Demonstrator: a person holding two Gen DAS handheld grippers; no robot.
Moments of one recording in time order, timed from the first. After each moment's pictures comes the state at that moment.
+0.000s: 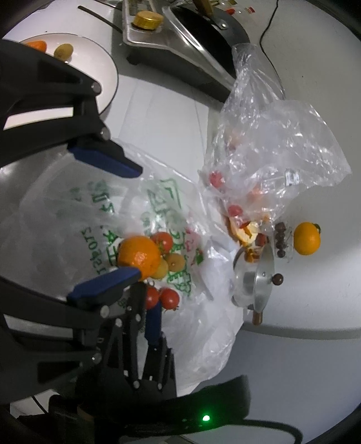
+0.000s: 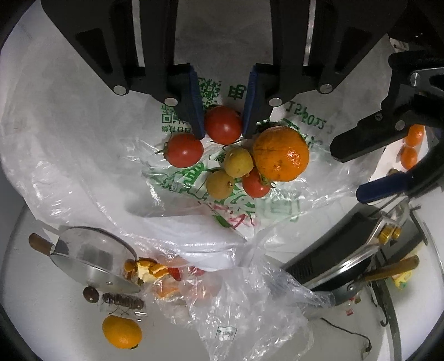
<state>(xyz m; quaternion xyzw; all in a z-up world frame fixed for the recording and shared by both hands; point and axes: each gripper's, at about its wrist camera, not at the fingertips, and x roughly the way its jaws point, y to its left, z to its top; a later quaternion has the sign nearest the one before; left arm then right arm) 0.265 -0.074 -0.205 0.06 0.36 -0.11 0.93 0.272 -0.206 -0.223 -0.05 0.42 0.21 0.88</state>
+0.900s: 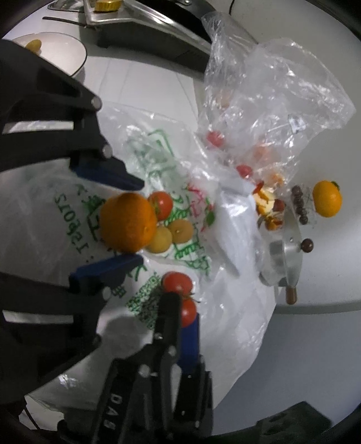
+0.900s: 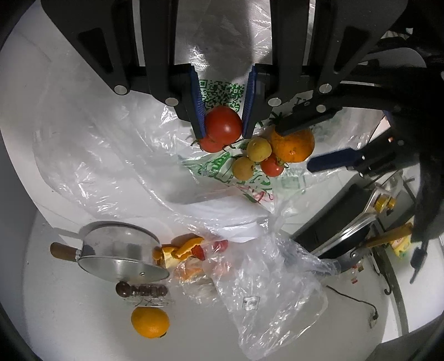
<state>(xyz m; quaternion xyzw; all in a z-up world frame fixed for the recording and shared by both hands) 0.294 -0.127 -0.233 0.14 0.38 -0.14 0.90 0.263 -0.247 -0.208 0.02 0.38 0.20 0.90</state>
